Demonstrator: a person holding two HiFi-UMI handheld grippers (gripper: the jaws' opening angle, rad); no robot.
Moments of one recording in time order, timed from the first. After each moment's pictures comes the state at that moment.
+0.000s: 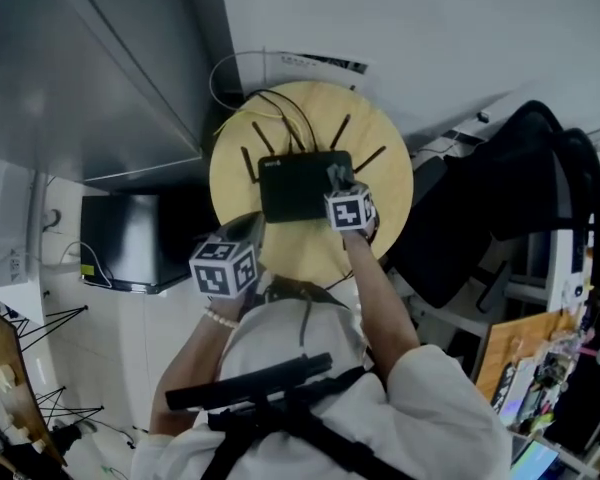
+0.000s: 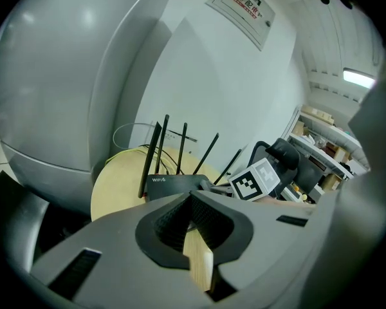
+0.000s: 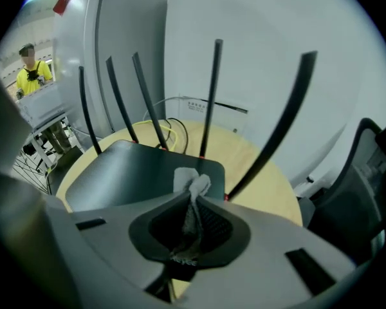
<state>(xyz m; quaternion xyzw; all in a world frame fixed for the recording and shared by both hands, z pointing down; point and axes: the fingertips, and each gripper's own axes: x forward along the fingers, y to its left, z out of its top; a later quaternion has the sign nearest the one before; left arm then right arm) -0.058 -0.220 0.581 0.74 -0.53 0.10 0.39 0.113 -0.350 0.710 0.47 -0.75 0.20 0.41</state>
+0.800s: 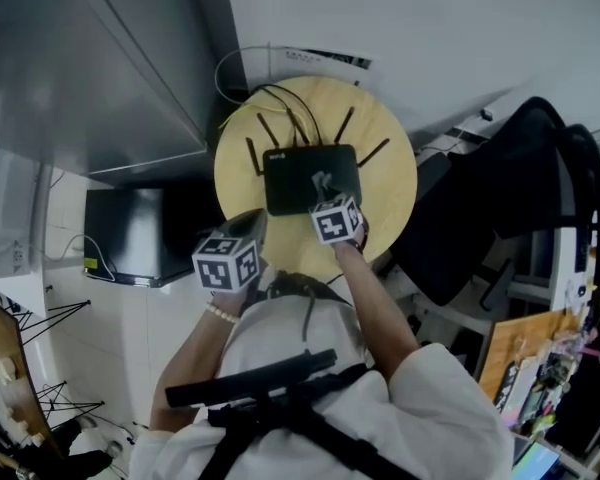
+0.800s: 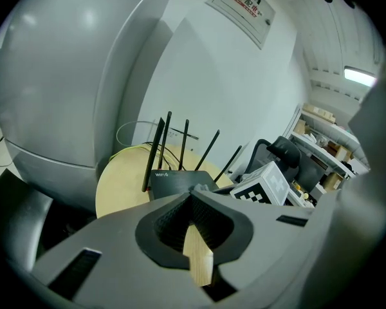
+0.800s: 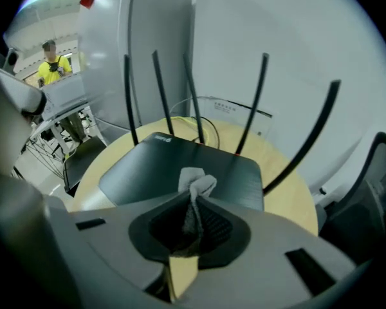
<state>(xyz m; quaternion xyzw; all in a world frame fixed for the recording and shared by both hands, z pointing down) -0.059 -0.205 0.585 0.74 -0.54 0.11 0.39 0.065 -0.295 0.711 0.40 -0.79 0.18 0.43</state>
